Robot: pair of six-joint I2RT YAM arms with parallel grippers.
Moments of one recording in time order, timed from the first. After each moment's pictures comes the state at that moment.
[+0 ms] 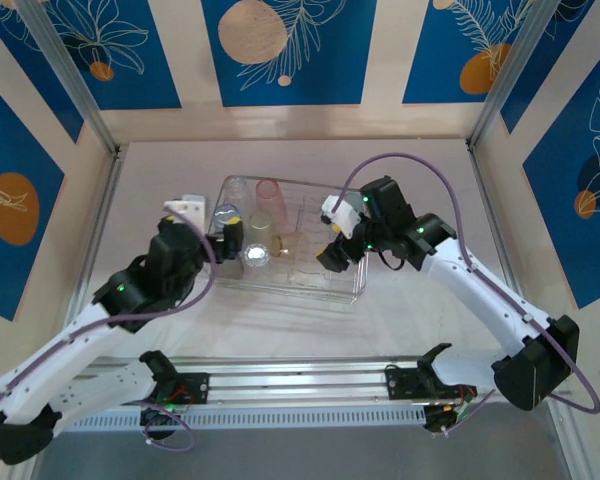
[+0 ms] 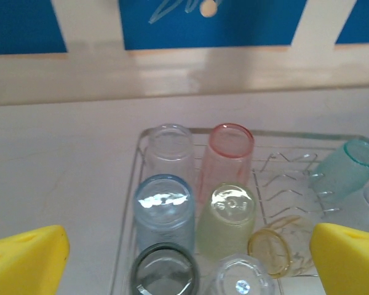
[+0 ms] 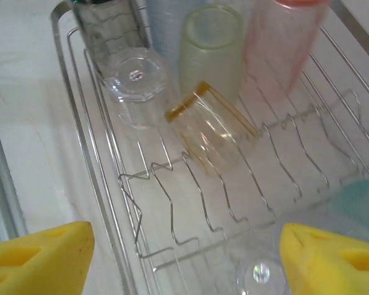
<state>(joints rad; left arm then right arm) -0.80 0.82 0.96 -0.55 -0.59 -0.32 0.58 1.23 1.14 -0.73 -0.36 -0.38</state>
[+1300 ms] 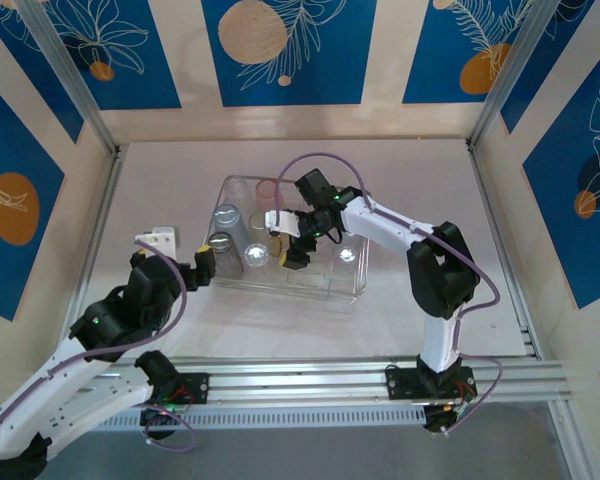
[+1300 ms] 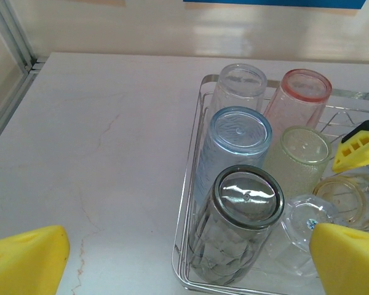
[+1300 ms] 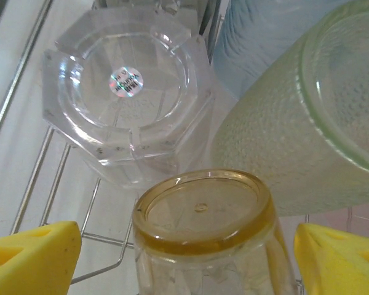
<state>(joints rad) -0.77 0.60 0.80 -0.74 -0.64 -0.42 0.64 1.89 1.45 -0.66 -0.51 -0.87</state>
